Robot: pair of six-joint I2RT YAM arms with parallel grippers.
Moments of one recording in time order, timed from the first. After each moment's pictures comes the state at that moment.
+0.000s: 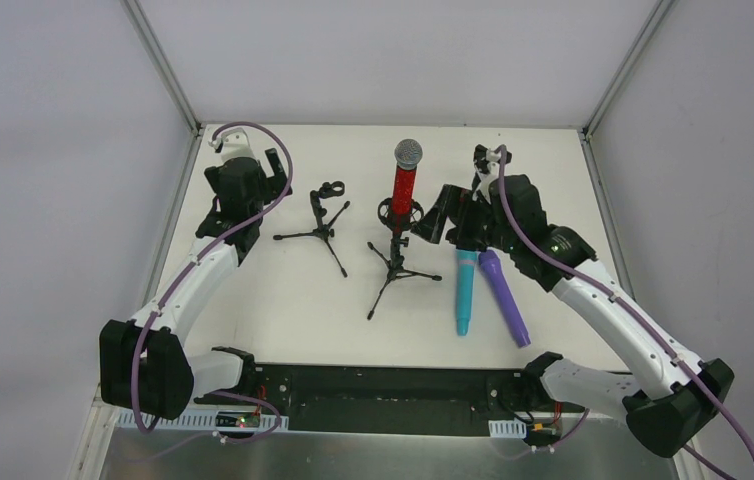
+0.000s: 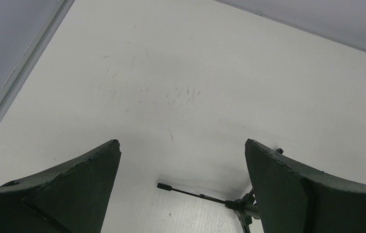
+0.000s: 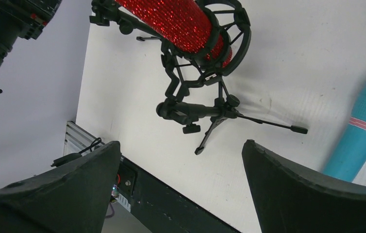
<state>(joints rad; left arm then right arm) -0.21 1.21 0.89 -0.03 -0.42 -0.29 0.62 1.06 1.07 -0.56 -0.13 0.67</state>
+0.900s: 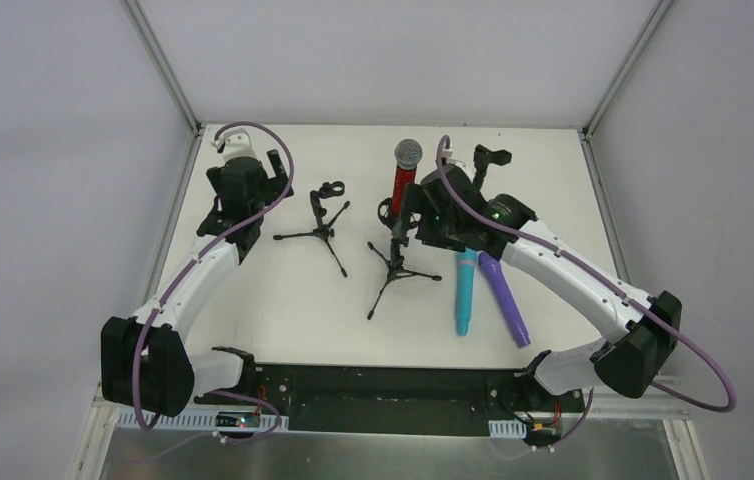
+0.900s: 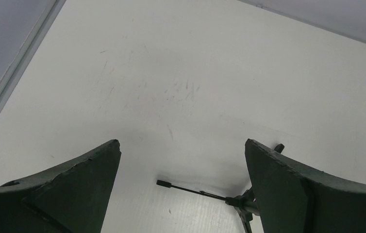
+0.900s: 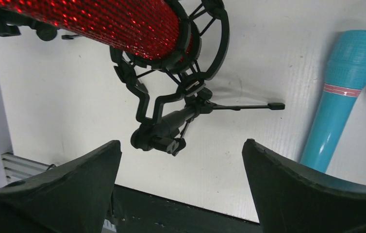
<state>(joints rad) -0.21 1.22 0.90 -0.05 -0.41 -0.29 0.80 1.39 1.37 -0.83 0.18 0.82</state>
